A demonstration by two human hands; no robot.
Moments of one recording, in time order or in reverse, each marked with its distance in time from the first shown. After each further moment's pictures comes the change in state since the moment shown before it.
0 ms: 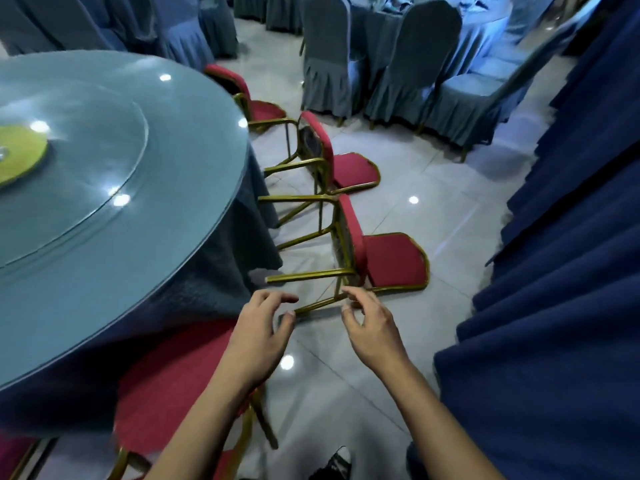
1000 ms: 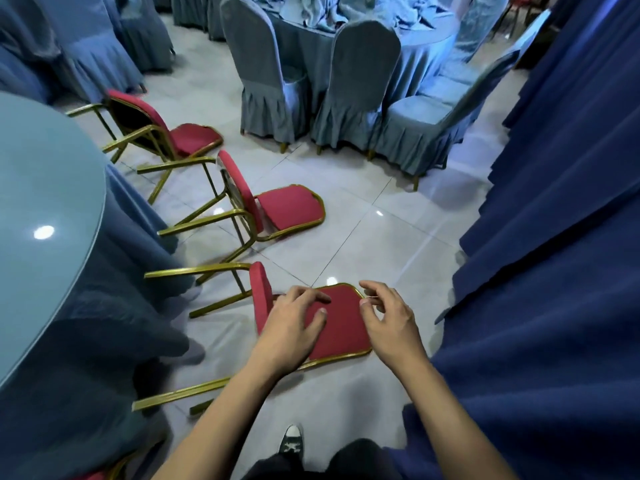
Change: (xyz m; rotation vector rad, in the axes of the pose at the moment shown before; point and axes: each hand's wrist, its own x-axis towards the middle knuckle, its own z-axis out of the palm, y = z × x) left_hand 0.409 0.207 0.243 0.016 -0.182 0.134; right_hand 0.350 0.149 -0.297 0.020 0.155 0.064
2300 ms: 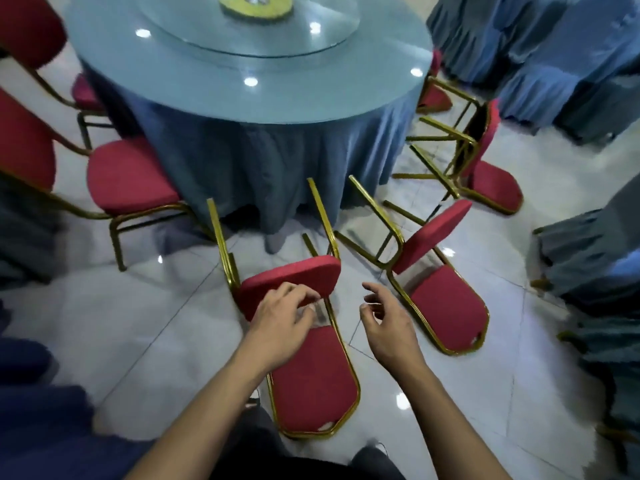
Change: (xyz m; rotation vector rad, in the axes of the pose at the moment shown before) left_hand 0.246 0.086 0.148 -0.152 1.045 -1.063; right_hand 0.417 0.022 0.008 -0.237 -1.179 -0.786
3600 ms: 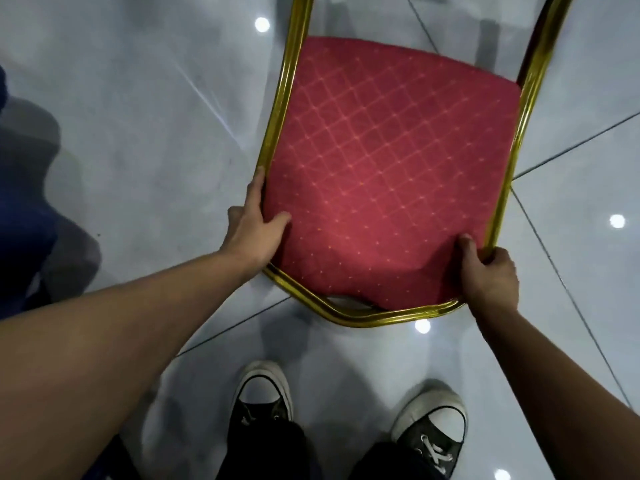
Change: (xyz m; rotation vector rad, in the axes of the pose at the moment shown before) left_hand -0.056 -0.558 0.672 -0.439 0.318 -0.990; right_hand 0.131 0.767 0.392 -0.333 -0.204 0.322
